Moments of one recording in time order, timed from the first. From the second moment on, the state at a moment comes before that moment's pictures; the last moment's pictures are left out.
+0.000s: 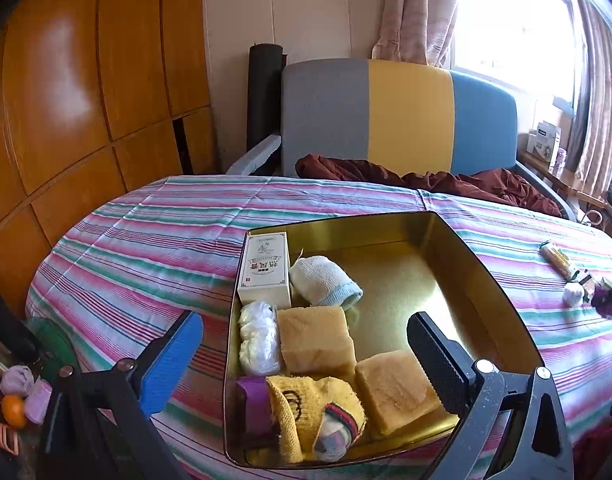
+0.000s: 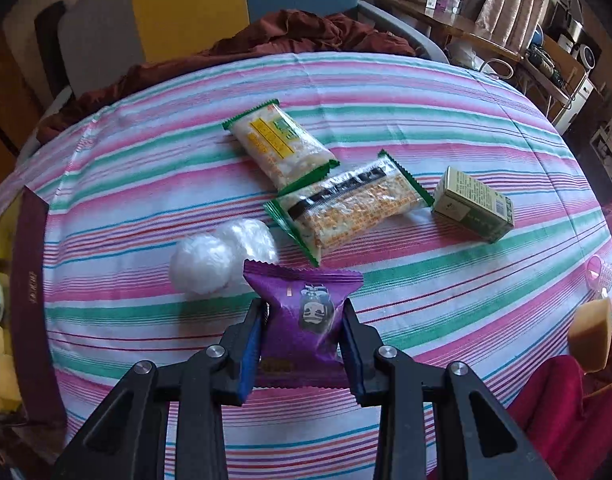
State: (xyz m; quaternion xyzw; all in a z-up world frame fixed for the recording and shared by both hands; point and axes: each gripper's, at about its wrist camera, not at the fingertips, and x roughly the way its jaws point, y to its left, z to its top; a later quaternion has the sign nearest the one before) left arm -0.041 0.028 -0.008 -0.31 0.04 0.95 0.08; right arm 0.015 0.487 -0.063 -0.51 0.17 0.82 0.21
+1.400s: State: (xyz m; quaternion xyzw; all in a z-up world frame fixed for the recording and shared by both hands) left arm -0.066 -0.068 -0.012 -0.34 -0.12 0.93 0.03; right arm -0.142 0.158 -0.089 -0.54 0.07 0.83 -0.15
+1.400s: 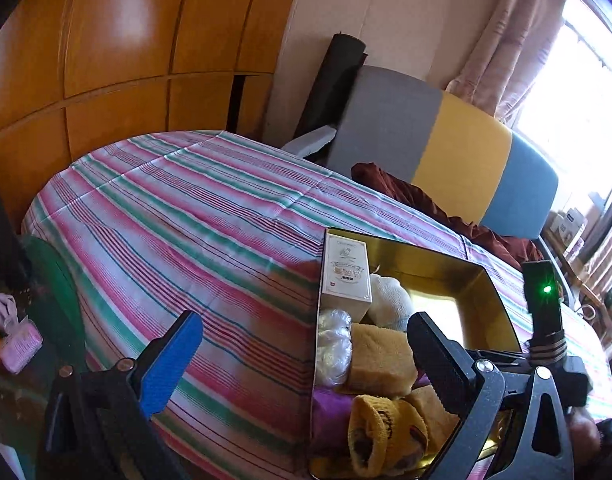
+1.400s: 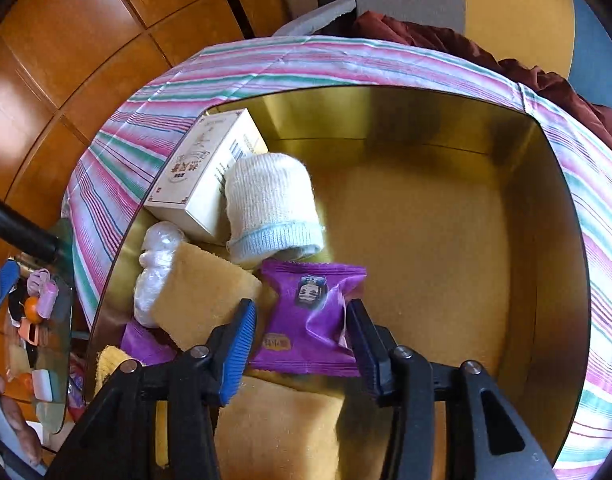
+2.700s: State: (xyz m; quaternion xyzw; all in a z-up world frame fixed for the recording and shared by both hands) left arm -0.030 0.083 0.002 -0.36 0.04 0.91 0.19; right arm -0.017 0.433 -0.013 -0.41 0.19 0.88 0.11
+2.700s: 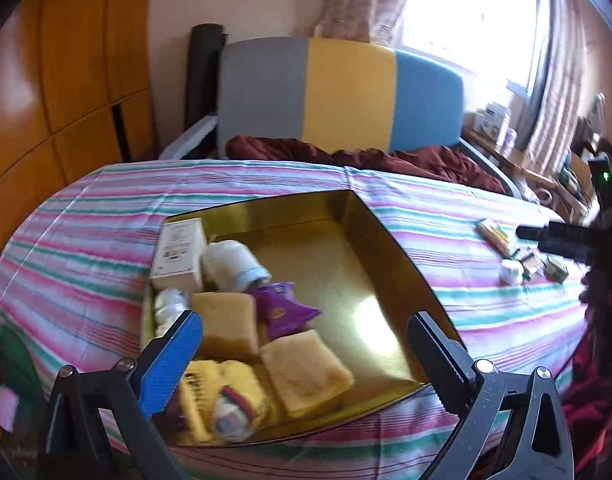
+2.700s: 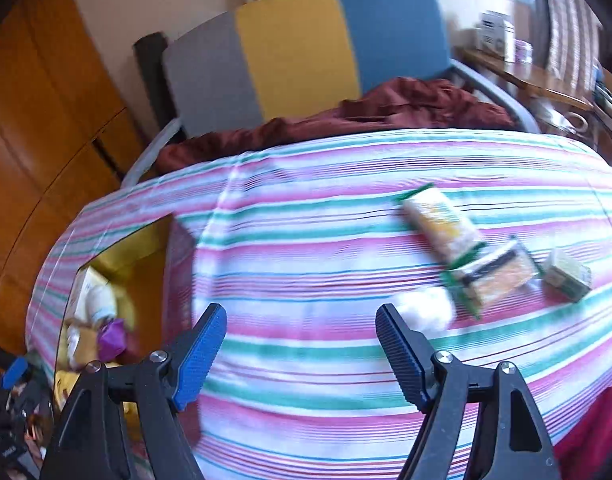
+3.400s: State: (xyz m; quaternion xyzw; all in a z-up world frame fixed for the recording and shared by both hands) left arm -0.027 0.242 -0.011 -0.38 0.14 0.86 0.32; right arm 0.080 0.650 -0.061 -0.31 0.47 0.76 0.32
